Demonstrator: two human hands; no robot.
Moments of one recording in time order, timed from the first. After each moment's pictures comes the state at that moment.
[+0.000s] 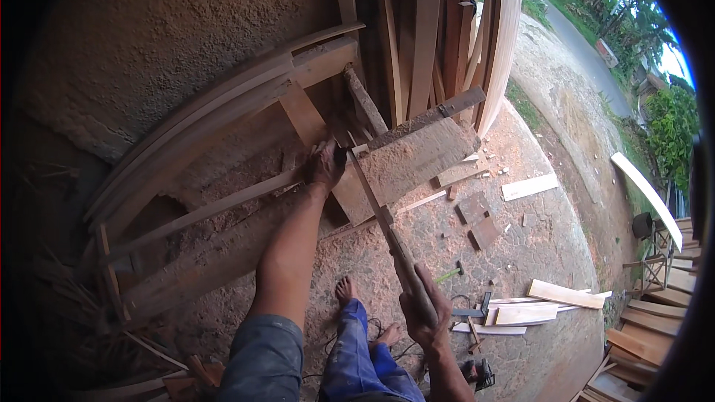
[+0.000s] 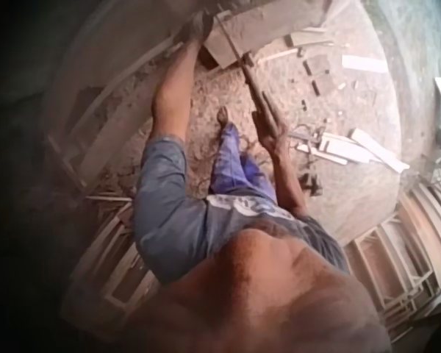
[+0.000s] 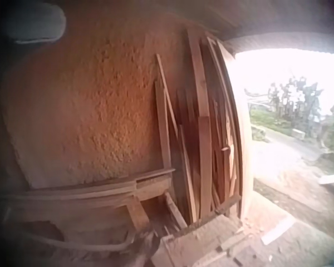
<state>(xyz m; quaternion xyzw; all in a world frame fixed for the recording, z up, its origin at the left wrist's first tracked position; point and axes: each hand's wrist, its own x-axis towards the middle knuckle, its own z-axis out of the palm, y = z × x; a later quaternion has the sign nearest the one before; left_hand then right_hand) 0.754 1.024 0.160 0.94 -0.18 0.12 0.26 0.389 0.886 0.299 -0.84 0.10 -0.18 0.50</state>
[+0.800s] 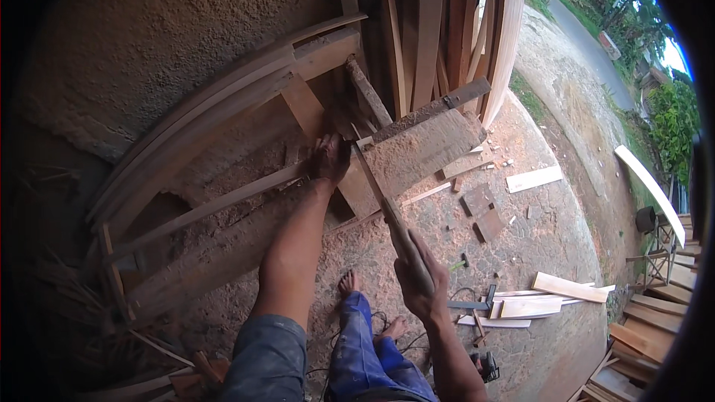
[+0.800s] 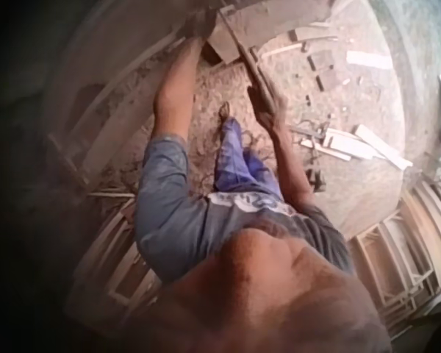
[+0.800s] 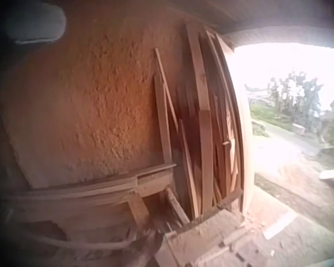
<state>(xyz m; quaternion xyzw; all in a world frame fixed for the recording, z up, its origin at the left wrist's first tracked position) 0.749 1.019 0.153 0.93 -0.18 0.15 0.27 0.439 0.886 0.290 -0.83 0.08 -0.18 0.52</state>
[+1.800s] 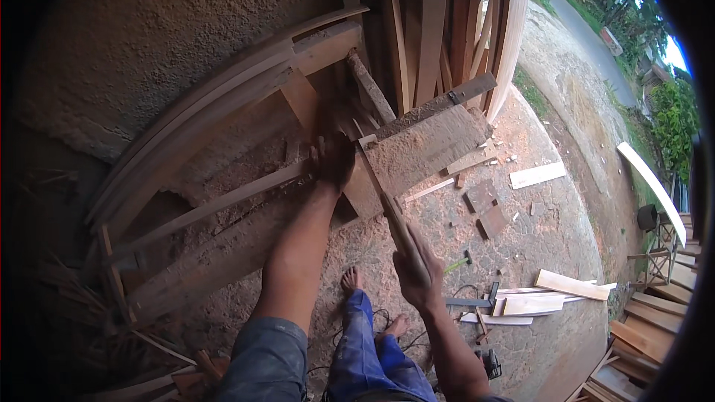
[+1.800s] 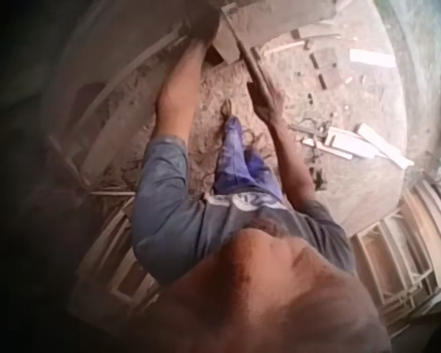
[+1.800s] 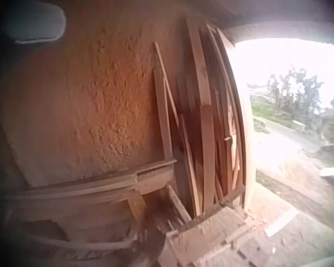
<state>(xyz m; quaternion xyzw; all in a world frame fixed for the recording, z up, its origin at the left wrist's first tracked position) 0.738 1.012 0.150 0.96 -0.21 0.18 0.03 0.456 0.890 0.267 -0.83 0.15 -0.08 0.52</state>
